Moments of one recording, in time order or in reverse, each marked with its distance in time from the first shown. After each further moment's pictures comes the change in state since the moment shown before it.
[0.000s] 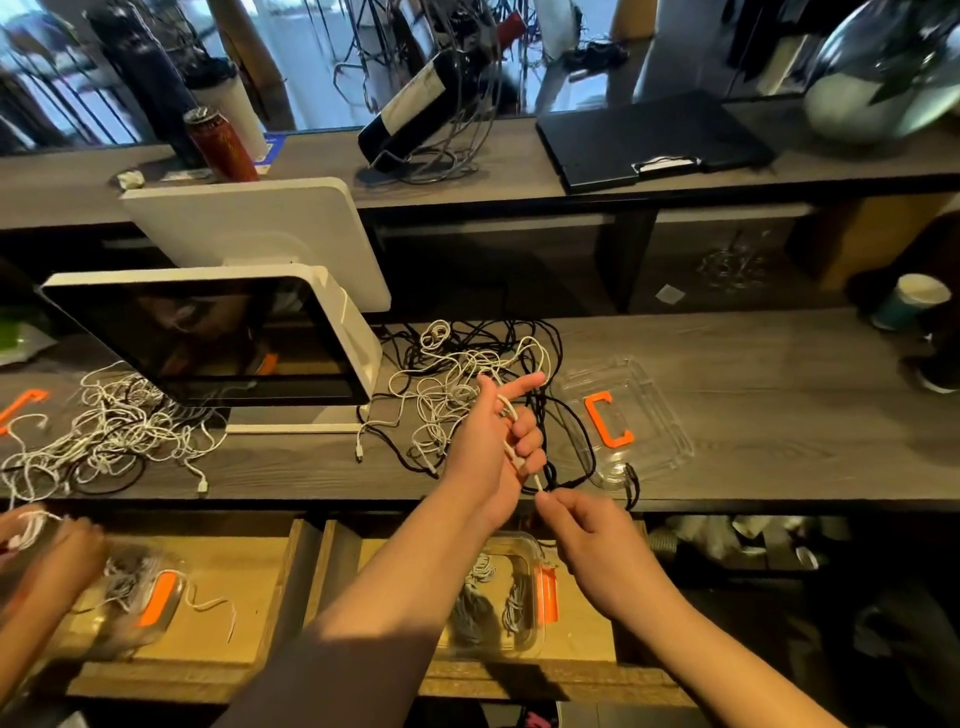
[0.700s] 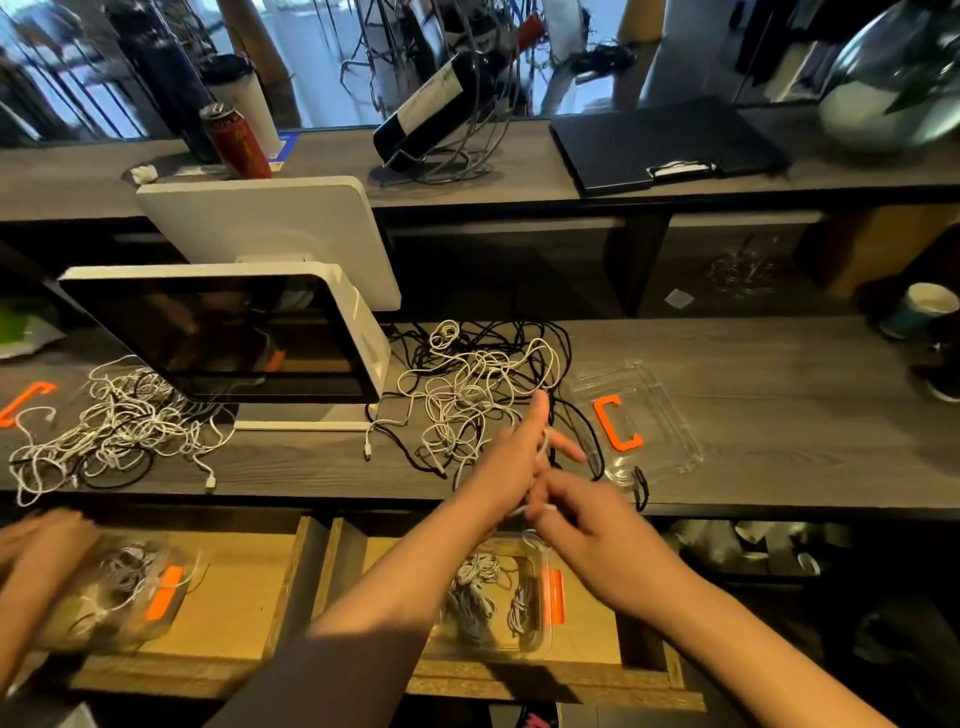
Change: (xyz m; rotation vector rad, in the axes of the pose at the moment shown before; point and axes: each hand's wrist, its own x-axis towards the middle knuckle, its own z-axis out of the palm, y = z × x) left_hand 0.006 -0.004 -0.024 0.876 -0.146 0.015; right_hand -0.001 -0.039 -0.009 -0.147 -0.174 -0.275
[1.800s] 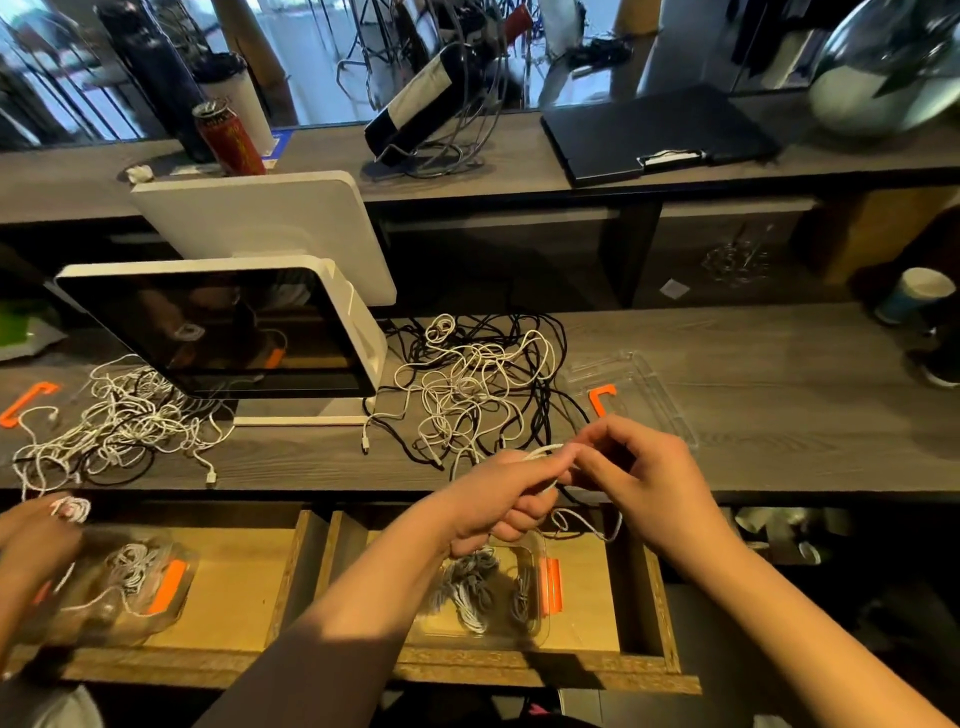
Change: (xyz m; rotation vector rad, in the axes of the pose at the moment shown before) left_hand -0.031 -0.002 -0.006 -0.279 -0.409 -0.154; right_hand -0.003 0.031 -0.033 -0.007 0.318 -0.045
